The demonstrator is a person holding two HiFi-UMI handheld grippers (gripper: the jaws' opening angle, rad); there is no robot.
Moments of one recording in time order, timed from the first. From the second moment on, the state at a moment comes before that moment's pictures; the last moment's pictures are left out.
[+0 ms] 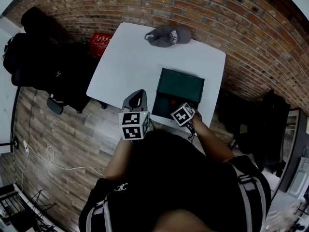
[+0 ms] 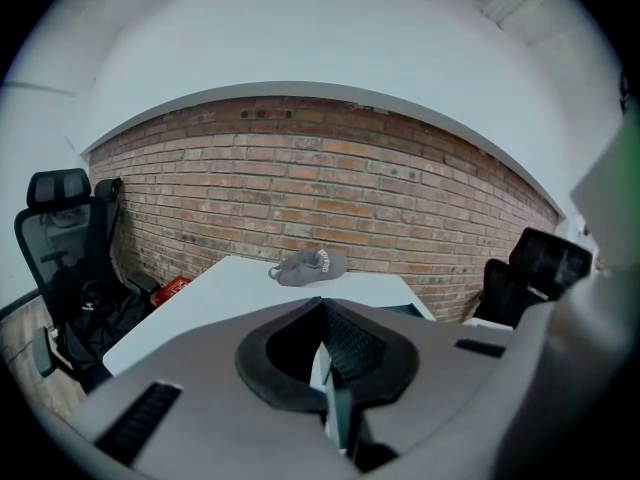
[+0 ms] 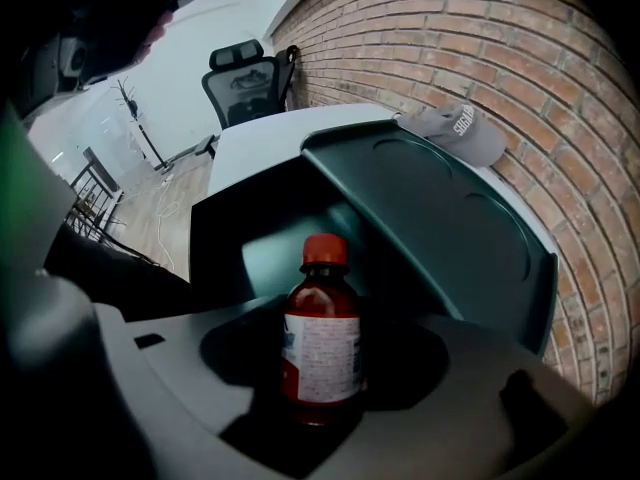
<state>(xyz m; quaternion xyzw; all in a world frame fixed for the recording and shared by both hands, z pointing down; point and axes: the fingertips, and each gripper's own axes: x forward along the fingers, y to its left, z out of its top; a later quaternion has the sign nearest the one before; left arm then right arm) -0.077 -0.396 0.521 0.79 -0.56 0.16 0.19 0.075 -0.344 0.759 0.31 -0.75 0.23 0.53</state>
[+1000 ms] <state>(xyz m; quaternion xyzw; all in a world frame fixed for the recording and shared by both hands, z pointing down) -0.050 -0.396 0.524 0.82 -0.52 0.17 0.19 0.059 -0.372 0.679 0.39 -0.82 0.18 0.39</state>
